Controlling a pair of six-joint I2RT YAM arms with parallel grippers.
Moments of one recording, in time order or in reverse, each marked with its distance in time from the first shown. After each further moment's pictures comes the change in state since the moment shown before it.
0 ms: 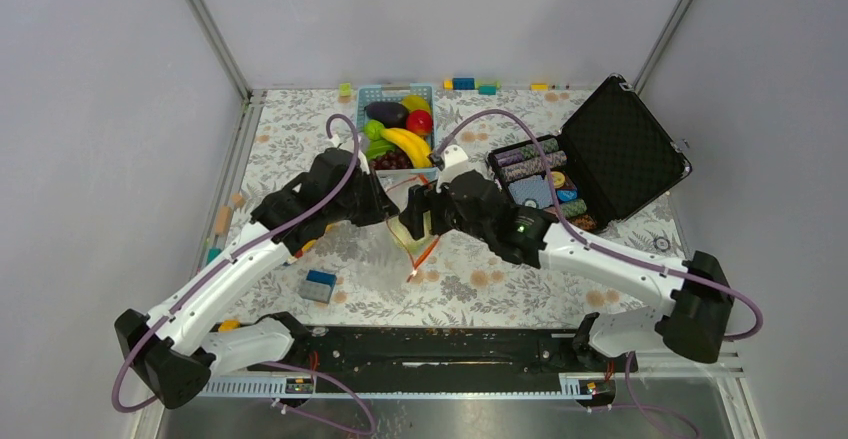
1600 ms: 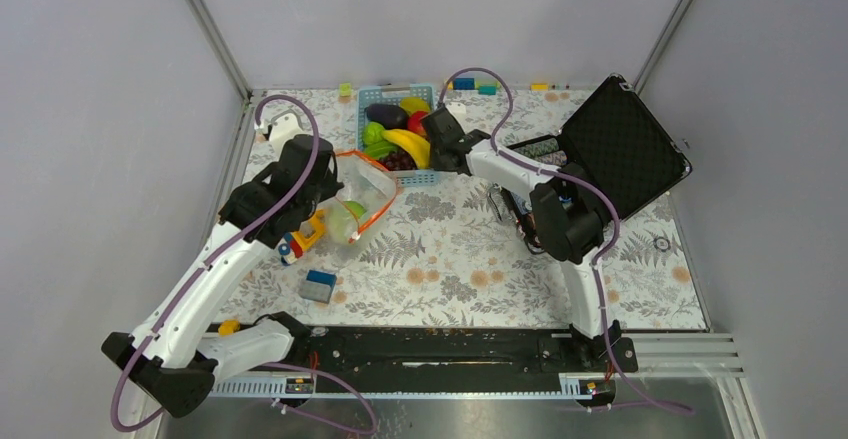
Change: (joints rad) left arm 0.104 -0.034 0.154 -0.203 -0.584 -0.015; right arm -0.352 0.792 0.659 -0.295 0.127 0.109
